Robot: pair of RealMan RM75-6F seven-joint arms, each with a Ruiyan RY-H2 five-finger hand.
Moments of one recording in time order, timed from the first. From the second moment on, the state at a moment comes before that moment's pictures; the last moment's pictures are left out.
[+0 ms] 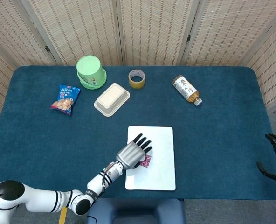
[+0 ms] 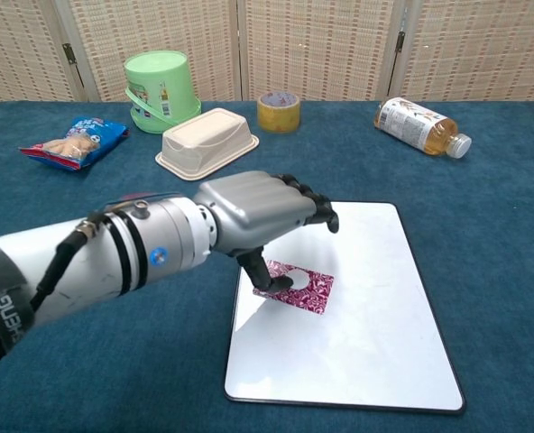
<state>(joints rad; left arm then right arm) -0.98 -1.76 -0.16 -1.57 1.01 0.90 0.81 0.00 -1.03 0.07 -1.60 -1.46 1.51 0.16</state>
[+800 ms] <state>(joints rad) -0.61 -1.25 -0.15 -1.78 1.12 1.26 0.38 0.01 -1.02 0.07 -1.61 -1.47 1.50 0.16</state>
